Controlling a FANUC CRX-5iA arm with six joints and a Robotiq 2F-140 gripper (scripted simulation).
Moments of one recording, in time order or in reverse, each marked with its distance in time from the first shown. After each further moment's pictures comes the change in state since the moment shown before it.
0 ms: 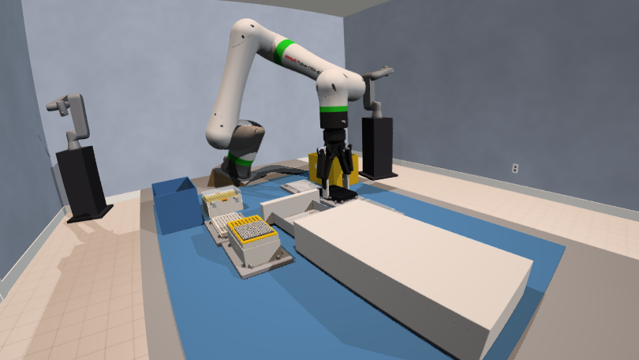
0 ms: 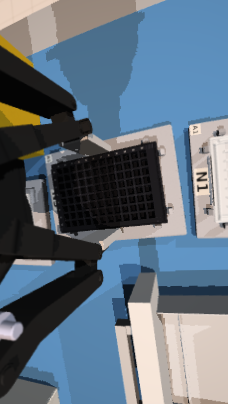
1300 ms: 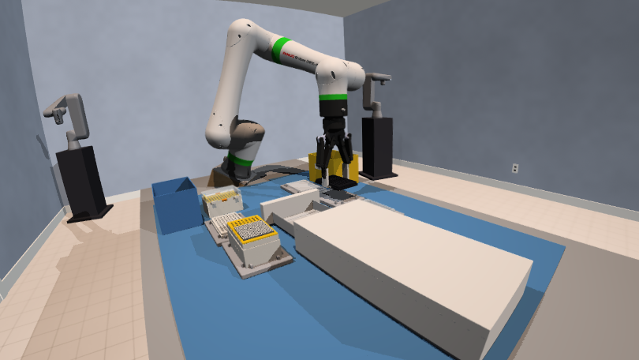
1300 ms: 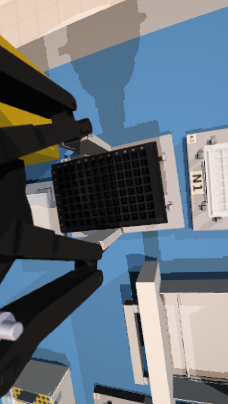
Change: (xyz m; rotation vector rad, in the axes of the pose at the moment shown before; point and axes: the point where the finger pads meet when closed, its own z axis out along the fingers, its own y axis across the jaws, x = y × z) arm 0.000 0.000 -0.038 0.000 0.000 0.000
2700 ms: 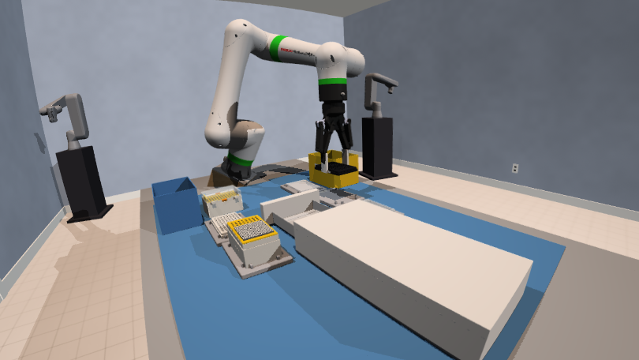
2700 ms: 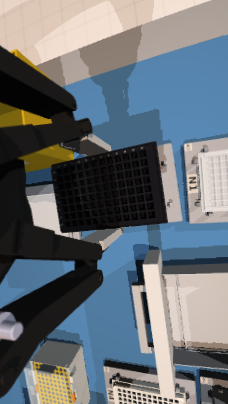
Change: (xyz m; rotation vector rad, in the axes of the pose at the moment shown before) arm 0.000 0.000 -0.050 0.000 0.000 0.000
